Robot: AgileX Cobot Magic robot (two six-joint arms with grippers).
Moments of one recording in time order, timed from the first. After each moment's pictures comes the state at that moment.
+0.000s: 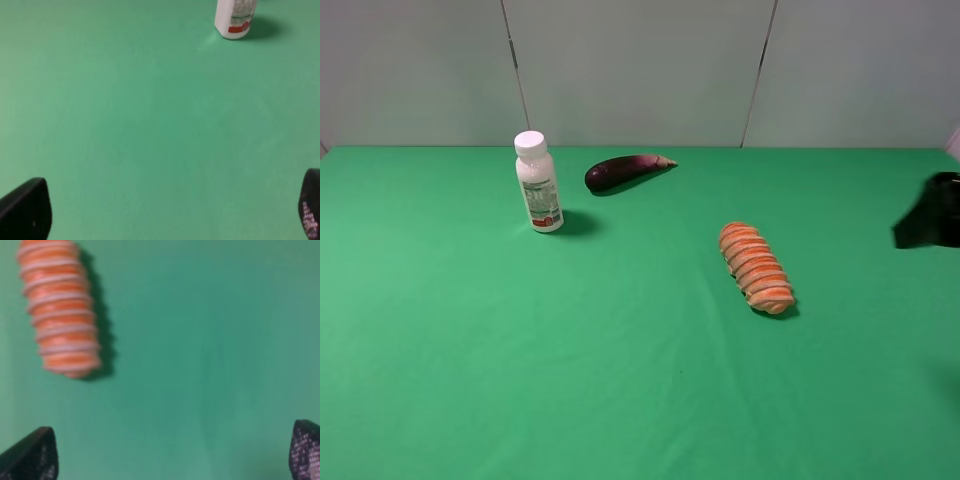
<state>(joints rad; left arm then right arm) -0.09 -0.01 -0.50 -0.01 1.06 0.05 0.16 1.04 -0.77 0.02 0.84 0.03</state>
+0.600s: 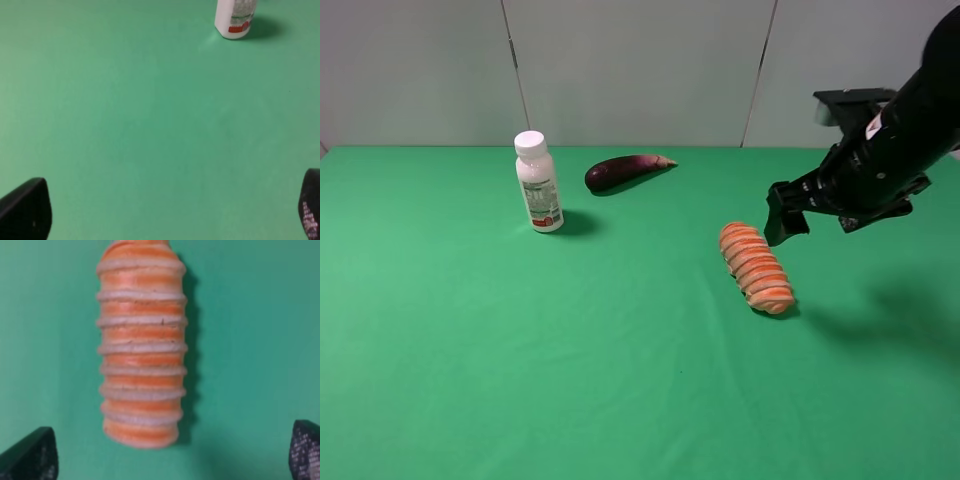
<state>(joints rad) -0.09 -0.01 -0.50 -0.01 1.06 0.05 0.33 1.54 -0.94 0.03 0.69 0.04</state>
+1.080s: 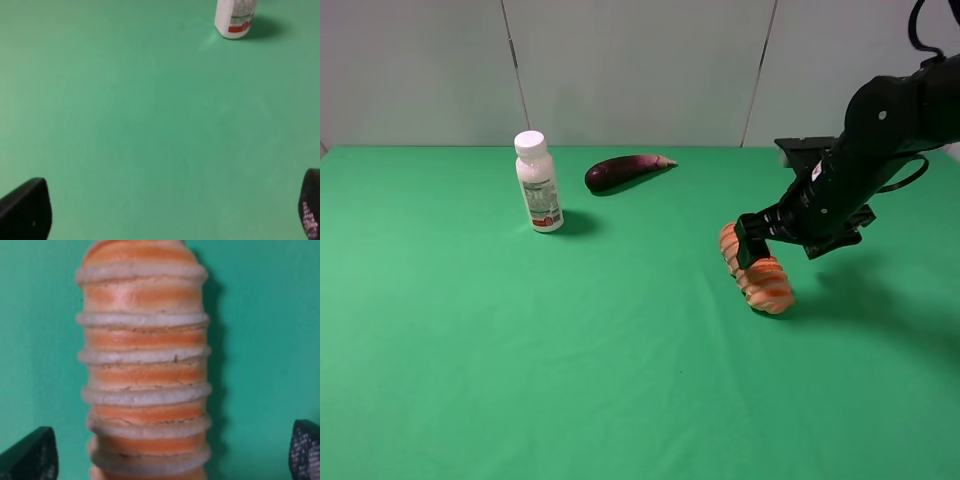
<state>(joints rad) -0.09 -0.01 -0.50 -0.01 1.06 0.05 0.33 1.74 -0.94 0.07 0.53 0.04</state>
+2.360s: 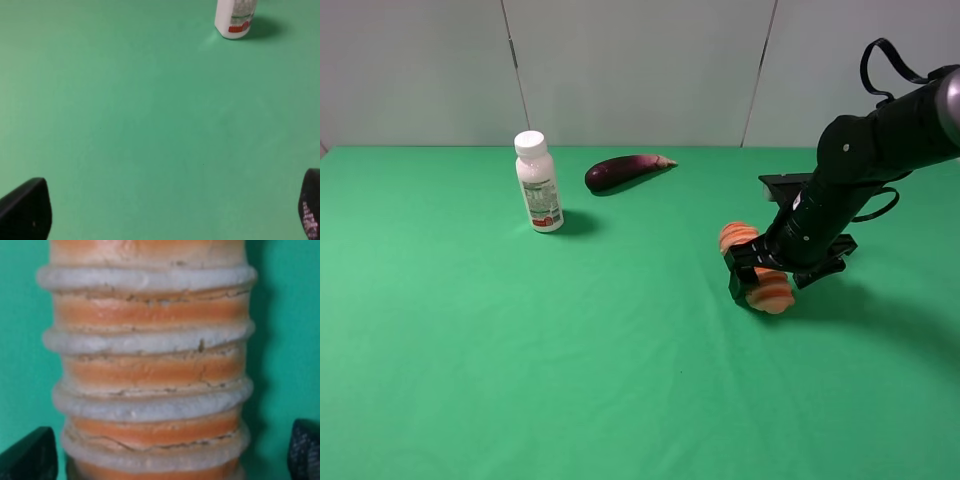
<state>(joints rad) -0.09 -0.01 -0.50 -0.01 1.06 0.05 0.33 1.87 -0.94 0.13 0.51 -0.01</state>
